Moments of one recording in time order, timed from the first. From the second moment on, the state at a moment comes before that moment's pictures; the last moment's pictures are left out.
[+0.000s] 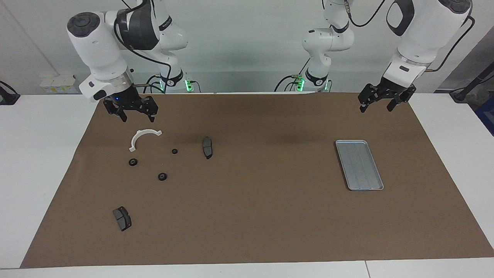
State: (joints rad) left arm -0.02 -0.03 -0.06 -1.65 -0.02 1.64 -0.05; right arm 0.16 -0.09 -0.06 -2.19 0.00 2.11 0.10
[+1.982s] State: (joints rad) left arm -0.02 -0.03 -0.06 -1.65 -0.02 1.64 -0.05; right arm 0.22 0.07 -0.06 -2.39 0.00 2.45 0.10
